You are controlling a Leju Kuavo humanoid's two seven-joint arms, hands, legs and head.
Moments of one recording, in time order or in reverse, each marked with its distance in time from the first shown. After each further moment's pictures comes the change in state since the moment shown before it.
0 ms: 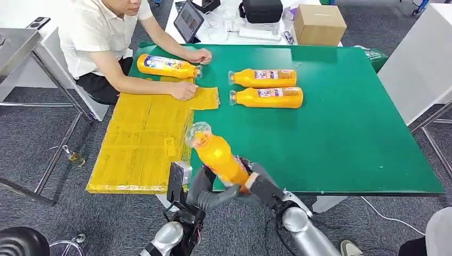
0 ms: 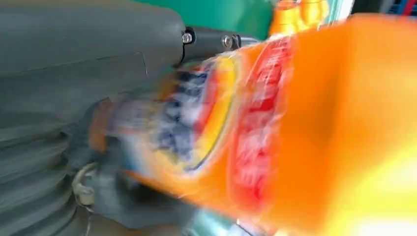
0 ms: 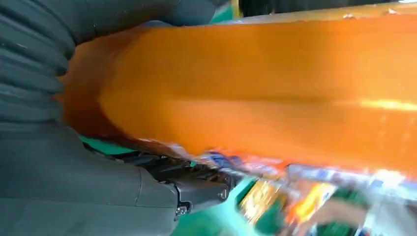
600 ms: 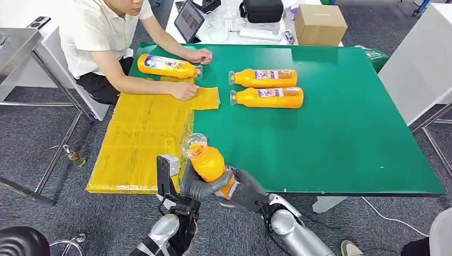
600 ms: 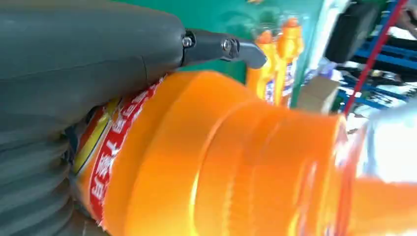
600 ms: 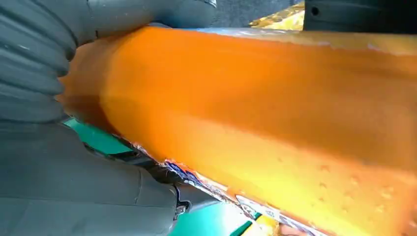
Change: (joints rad) left arm -0.014 -0.004 0.050 -0.019 0.096 0.061 -0.032; right arm -0.037 0.006 0.111 0.084 0.044 -0.046 0.010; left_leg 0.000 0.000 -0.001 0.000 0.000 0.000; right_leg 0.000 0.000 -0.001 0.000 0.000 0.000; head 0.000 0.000
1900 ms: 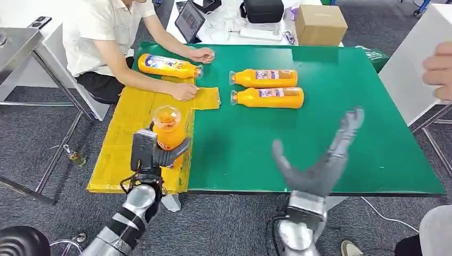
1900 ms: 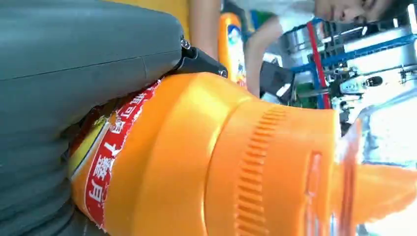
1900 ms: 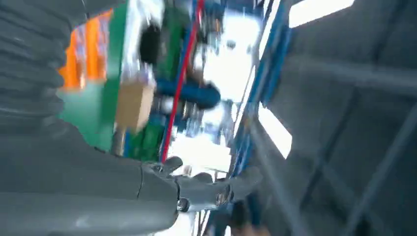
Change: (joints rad) left arm -0.175 0.122 0.160 0.092 -0.482 0.280 0.010; right arm 0.258 0.332 -0.401 -0.703 0.154 -0.781 -0.245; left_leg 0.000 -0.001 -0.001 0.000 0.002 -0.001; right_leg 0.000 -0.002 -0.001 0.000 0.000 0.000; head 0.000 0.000
